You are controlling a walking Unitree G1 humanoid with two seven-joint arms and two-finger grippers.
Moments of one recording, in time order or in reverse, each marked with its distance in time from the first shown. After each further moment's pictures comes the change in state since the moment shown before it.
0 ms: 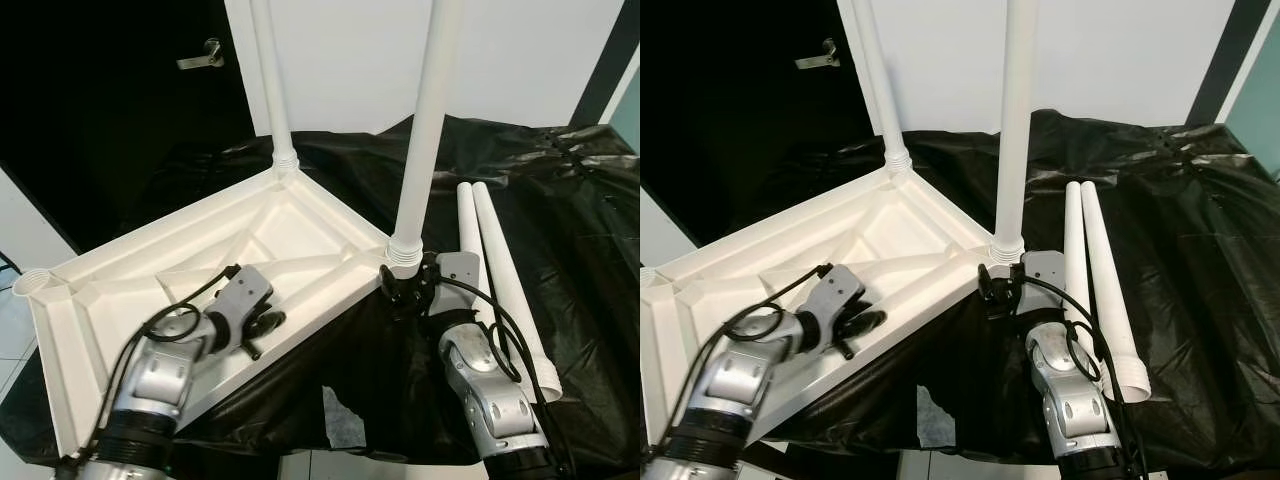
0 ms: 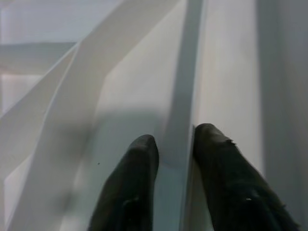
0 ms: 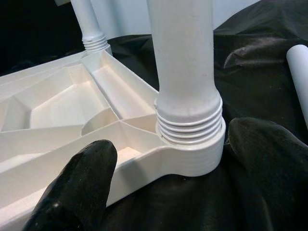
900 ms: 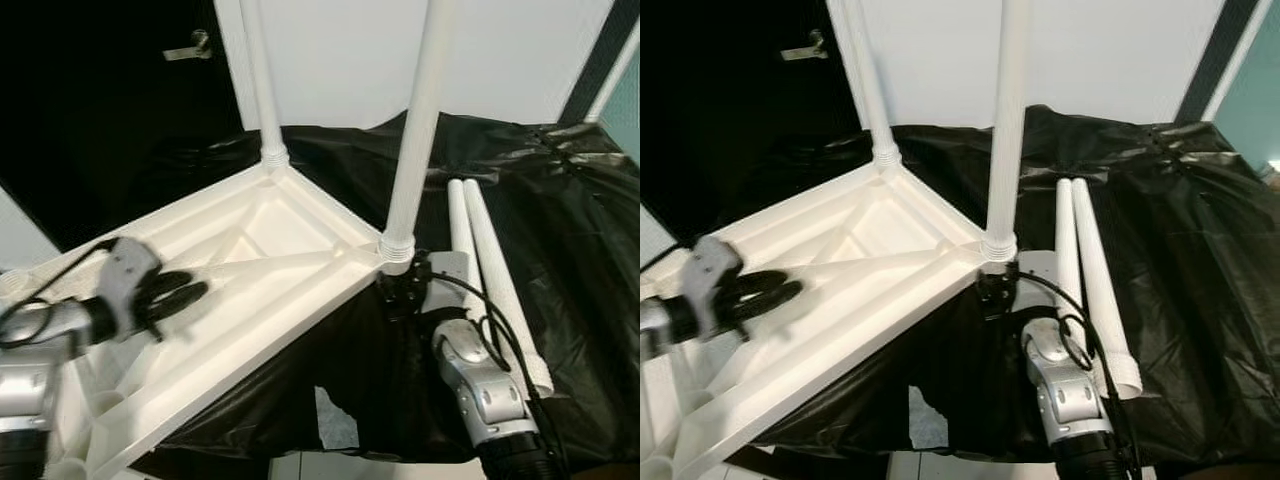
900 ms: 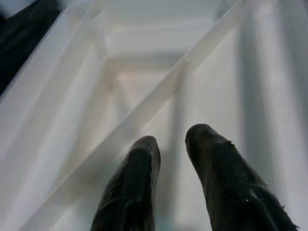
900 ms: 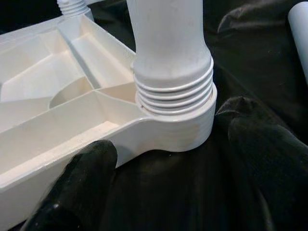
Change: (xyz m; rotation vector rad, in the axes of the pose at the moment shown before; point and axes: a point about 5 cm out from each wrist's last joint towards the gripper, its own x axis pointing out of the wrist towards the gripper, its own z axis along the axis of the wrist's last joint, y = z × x) left arm -0.123 0.087 -0.009 0.103 -0.026 0.072; right arm 0.012 0.002 -0.013 0.014 0.109 0.017
